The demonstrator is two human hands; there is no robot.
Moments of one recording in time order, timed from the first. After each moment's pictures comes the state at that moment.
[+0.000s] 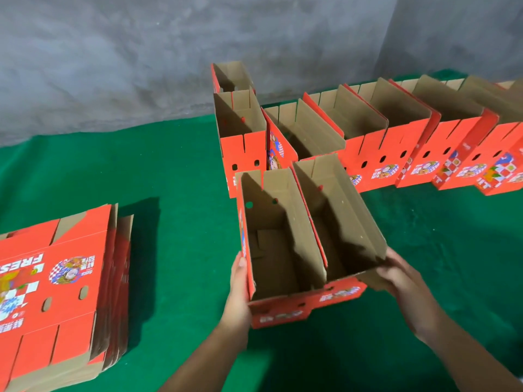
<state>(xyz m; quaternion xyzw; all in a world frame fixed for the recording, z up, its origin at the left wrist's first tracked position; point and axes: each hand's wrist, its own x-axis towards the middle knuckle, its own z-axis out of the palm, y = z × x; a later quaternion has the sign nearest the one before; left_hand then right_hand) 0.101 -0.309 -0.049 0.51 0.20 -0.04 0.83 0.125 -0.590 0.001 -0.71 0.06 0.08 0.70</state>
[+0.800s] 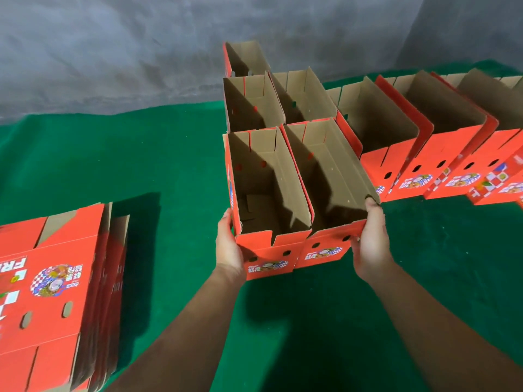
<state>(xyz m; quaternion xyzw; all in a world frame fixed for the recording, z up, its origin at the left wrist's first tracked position) 0.247 -0.264 -0.038 0.42 0.34 0.00 0.84 0.296 -0.497 -0.022 -0.61 0.29 0.02 0.74</state>
